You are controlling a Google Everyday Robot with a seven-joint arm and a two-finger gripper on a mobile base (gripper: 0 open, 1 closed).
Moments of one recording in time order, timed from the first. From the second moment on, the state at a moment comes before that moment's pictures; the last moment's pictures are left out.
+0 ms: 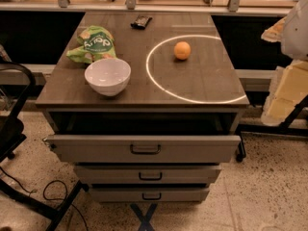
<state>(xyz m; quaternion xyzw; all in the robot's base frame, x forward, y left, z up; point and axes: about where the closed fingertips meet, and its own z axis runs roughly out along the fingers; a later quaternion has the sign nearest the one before) 0.438 -0.215 0.983 -0.60 0.78 -0.04 0.17</state>
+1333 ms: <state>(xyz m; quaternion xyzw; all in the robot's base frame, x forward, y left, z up) 0.470 -0.139 0.986 -0.69 0.70 -0.13 0.15</state>
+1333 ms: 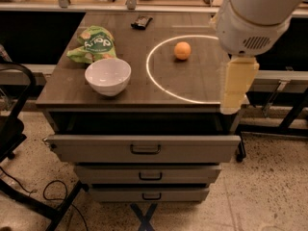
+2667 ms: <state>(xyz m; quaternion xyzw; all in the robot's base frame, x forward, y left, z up) 0.490 0.007 0.912 -0.81 0.55 -0.16 0.13</state>
